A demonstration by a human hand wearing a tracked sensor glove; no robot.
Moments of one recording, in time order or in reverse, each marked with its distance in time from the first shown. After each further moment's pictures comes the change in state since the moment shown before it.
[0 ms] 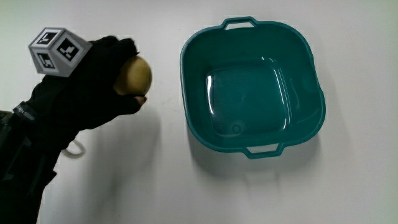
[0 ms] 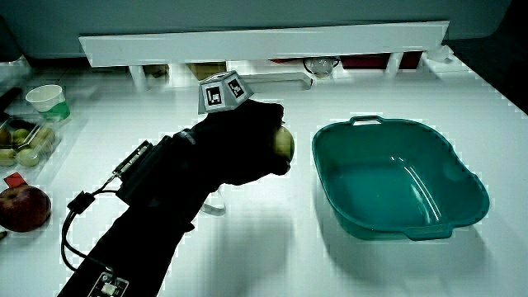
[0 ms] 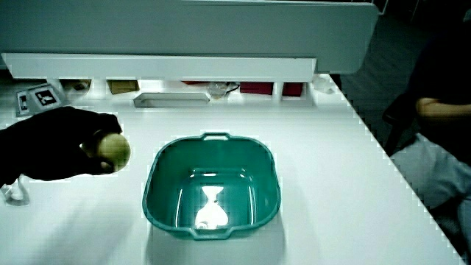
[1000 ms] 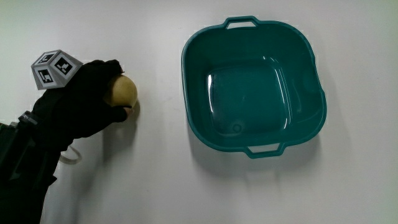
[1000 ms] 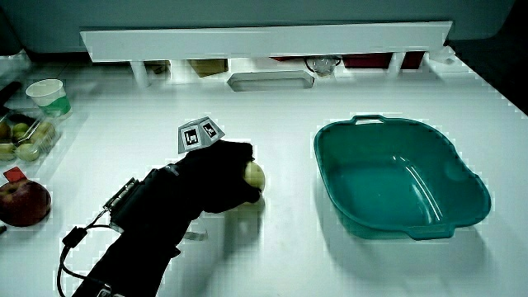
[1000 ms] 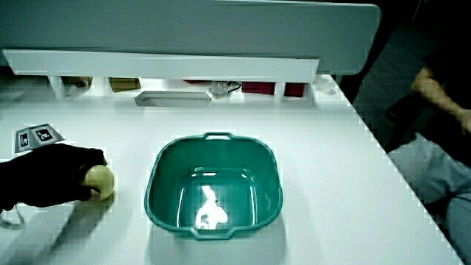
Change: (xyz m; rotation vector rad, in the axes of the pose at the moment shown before) arm -0.071 0.016 -0.052 -0.129 -0.086 0.153
